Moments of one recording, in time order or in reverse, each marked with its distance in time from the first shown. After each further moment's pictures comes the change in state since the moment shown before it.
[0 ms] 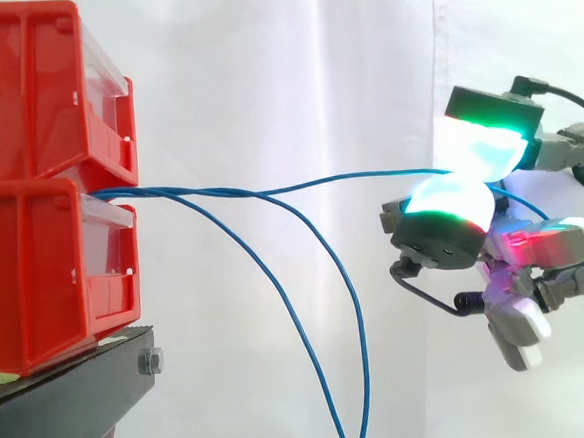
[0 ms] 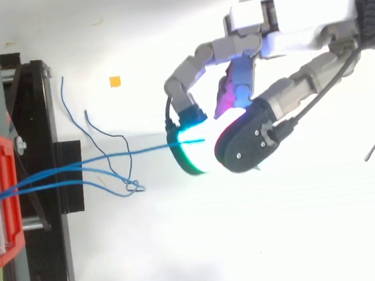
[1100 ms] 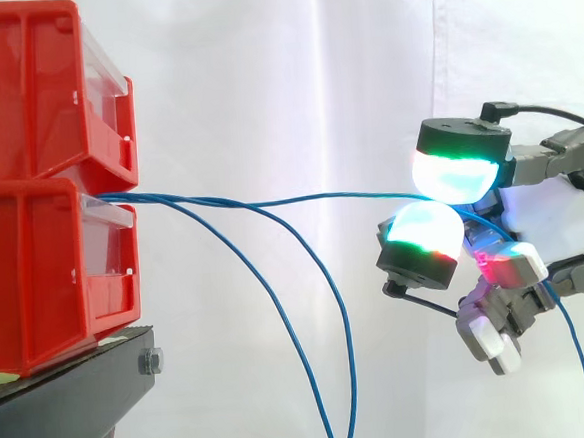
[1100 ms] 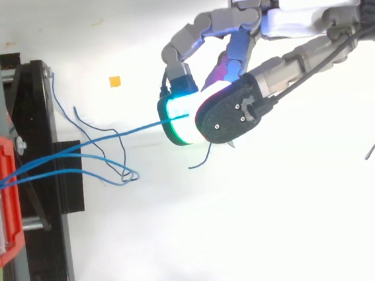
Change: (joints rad) arm 0.023 0.010 -0.001 -0.042 0.136 -0.009
